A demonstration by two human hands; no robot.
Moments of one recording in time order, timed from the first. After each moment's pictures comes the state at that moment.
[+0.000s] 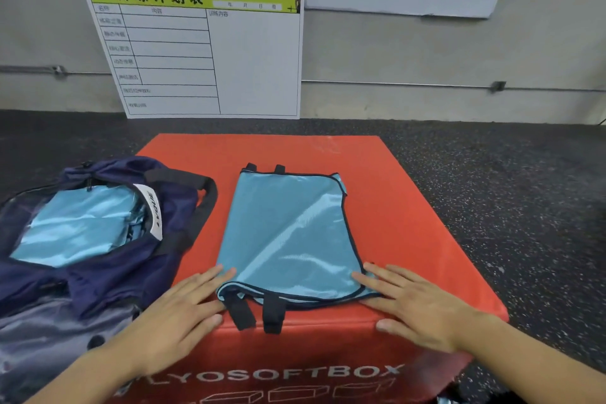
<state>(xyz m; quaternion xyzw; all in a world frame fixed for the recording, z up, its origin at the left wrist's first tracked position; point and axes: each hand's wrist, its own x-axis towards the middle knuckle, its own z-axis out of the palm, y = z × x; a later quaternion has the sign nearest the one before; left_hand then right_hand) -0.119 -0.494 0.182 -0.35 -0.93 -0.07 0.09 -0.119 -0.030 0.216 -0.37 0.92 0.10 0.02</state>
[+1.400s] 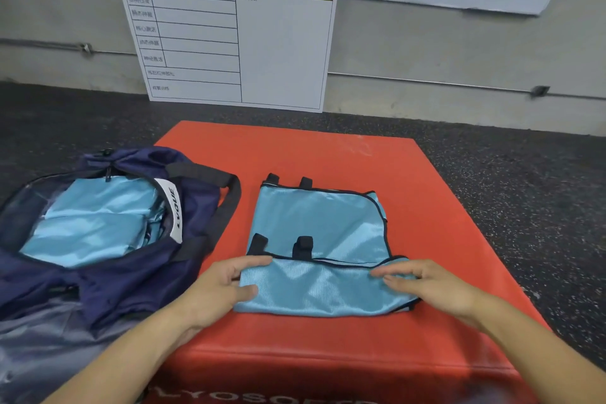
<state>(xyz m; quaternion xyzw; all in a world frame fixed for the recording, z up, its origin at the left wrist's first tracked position) -0.183 -0.465 0.189 -0.04 -0.79 -0.60 -0.14 -0.207 -0.075 0.226 -0.10 0.86 -0.46 0.19</state>
